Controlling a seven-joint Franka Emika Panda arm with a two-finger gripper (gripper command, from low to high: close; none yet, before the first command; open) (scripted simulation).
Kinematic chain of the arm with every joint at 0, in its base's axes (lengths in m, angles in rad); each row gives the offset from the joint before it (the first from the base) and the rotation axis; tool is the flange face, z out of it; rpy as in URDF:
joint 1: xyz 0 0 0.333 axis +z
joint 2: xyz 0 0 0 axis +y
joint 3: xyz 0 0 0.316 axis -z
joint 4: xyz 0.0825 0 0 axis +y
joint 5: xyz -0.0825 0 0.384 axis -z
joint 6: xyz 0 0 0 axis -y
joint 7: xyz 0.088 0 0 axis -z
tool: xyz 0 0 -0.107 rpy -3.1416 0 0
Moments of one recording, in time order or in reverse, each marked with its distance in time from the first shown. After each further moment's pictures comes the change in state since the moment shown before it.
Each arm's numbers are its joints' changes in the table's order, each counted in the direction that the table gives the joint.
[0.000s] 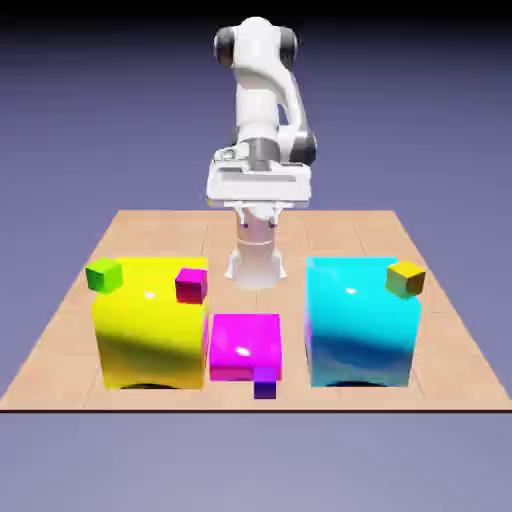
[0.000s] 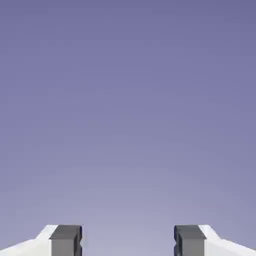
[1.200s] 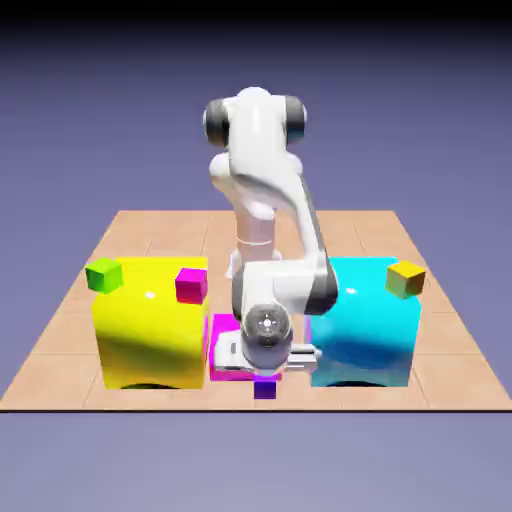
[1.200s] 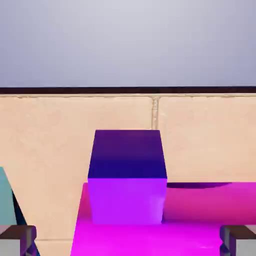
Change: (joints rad) arm -0.042 1.272 -0.066 -1.148 0.014 -1.356 0.095
